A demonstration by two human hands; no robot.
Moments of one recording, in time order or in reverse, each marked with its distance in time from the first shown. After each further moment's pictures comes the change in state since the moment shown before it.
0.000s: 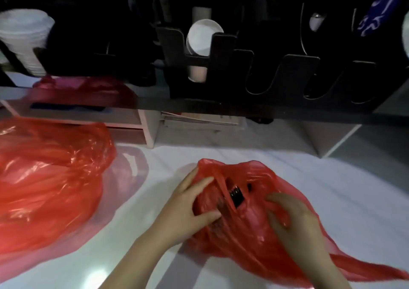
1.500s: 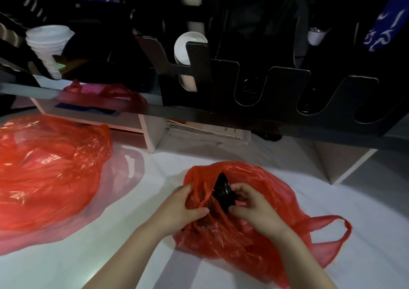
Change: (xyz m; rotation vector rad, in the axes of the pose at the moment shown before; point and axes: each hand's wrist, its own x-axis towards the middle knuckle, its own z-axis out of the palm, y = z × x) left_hand 0.038 -0.003 0.036 -0.104 0.077 -0.282; right_hand 0.080 0.035 0.045 0.756 -0.570 0.084
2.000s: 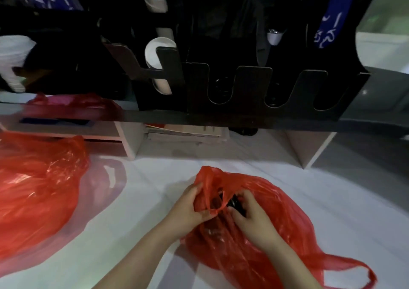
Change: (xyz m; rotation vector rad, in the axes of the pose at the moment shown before) left_hand 0.007 0.023 0.041 -0.269 -0.108 0.143; right_hand -0.048 0.010 0.008 -0.246 0.307 0.060
